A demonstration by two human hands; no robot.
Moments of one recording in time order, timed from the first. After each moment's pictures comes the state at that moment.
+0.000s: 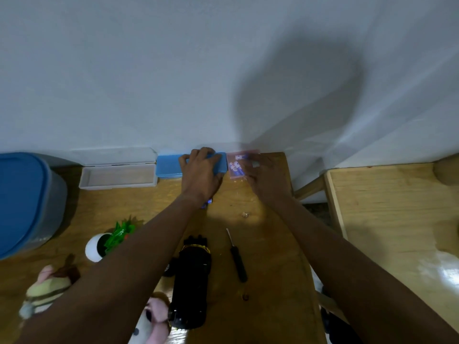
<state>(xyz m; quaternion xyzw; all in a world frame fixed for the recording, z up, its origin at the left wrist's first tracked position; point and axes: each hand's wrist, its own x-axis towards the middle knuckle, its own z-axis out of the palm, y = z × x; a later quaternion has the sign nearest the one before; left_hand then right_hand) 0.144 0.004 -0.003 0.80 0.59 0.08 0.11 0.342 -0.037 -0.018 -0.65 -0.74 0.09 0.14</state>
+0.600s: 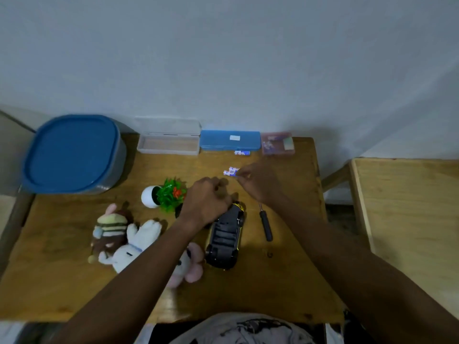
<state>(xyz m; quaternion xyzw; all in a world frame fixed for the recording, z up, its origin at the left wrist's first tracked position) 0.051 -0.135 0.038 0.70 0.64 0.13 0.29 0.230 -0.097 0.014 -0.64 -0.69 0.30 0.15</state>
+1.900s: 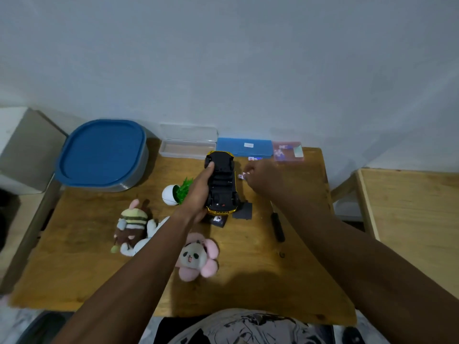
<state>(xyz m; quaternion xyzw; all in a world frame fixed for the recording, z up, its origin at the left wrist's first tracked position) 0.011 -0.150 0.074 0.25 0.52 0.40 0.71 0.200 -0.093 0.027 -0.65 -0.70 0.26 0.14</state>
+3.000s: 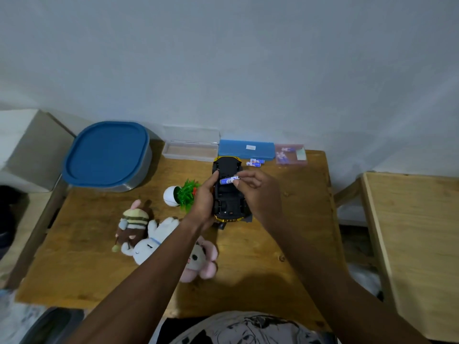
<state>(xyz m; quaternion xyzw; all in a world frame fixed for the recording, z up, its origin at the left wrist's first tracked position) 0.029 -0.163 0.072 0.23 0.49 0.41 0.74 0.168 -0.166 0.077 -0.58 -0.47 0.46 0.49</state>
